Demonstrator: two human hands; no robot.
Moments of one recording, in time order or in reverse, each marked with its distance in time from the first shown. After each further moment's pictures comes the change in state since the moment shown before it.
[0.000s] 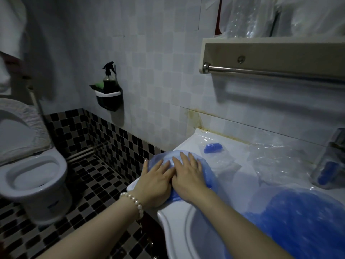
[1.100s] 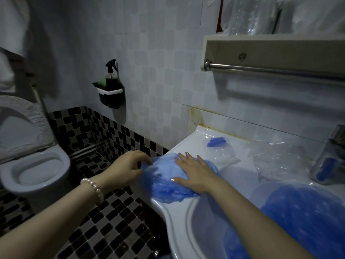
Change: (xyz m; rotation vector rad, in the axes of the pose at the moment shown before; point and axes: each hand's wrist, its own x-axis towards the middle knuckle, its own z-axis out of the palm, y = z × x) left_hand -0.037 -0.040 -0.076 -0.407 -0.054 -0.152; right_hand 0.002 0.038 -0.005 -0.069 -0.196 -0.264
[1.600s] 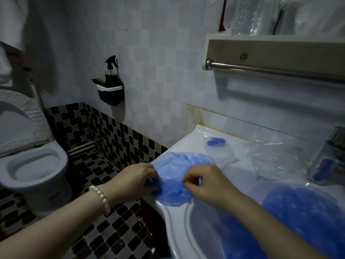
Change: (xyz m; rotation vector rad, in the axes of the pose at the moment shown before) left_hand -0.012 0.008 0.024 0.213 -0.058 0.230; right_hand -0.071 -0.025 -0.033 0.549 0.367 -0.103
